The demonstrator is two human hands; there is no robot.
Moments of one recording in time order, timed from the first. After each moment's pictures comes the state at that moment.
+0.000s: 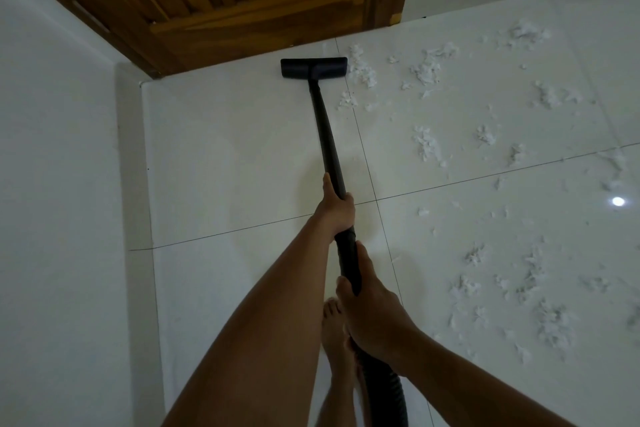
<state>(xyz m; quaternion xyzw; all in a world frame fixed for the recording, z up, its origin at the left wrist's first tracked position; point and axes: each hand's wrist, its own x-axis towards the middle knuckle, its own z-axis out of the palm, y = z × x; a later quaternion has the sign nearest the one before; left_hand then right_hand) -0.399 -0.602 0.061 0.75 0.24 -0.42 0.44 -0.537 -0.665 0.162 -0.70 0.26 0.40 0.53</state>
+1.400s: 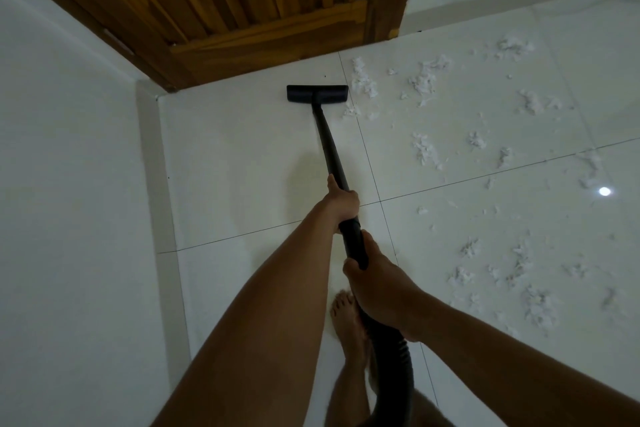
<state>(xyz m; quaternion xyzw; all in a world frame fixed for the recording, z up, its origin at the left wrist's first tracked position) -0.369 -0.578 0.153 0.72 0.26 -0.48 0.41 -0.496 -0.646 0.259 -0.68 0.27 0.42 0.54</state>
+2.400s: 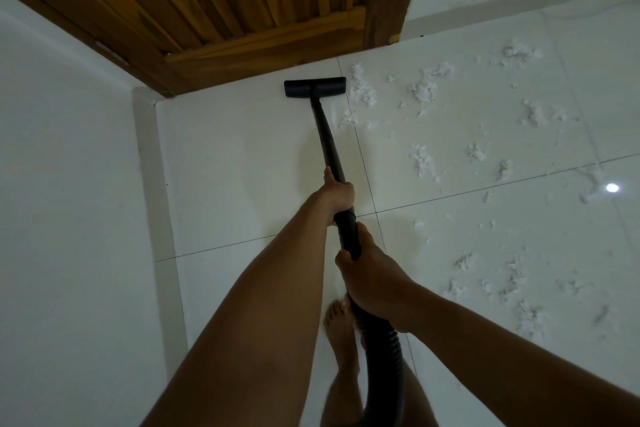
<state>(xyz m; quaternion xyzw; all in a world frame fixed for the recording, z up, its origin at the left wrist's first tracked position) -0.295 -0.609 0.164 0.70 0.29 -0.49 0.43 -0.417 -0.679 0.274 -0.68 0.27 0.44 0.52</state>
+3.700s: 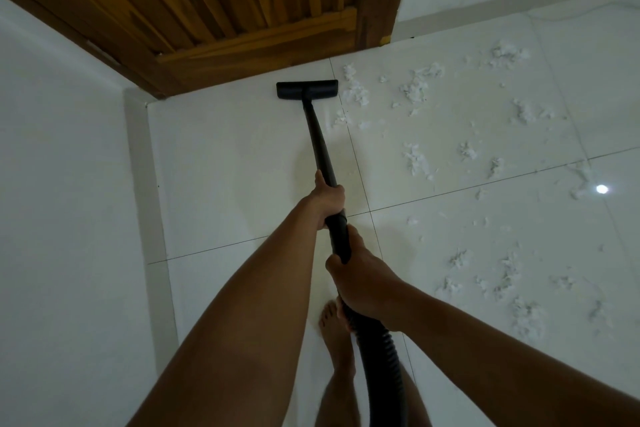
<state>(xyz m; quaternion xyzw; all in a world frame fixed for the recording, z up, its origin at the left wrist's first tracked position) -0.314 -0.602 0.149 0.71 0.28 -0.48 0.44 -0.434 -0.675 0.265 -0.66 0.28 0.45 0.53</state>
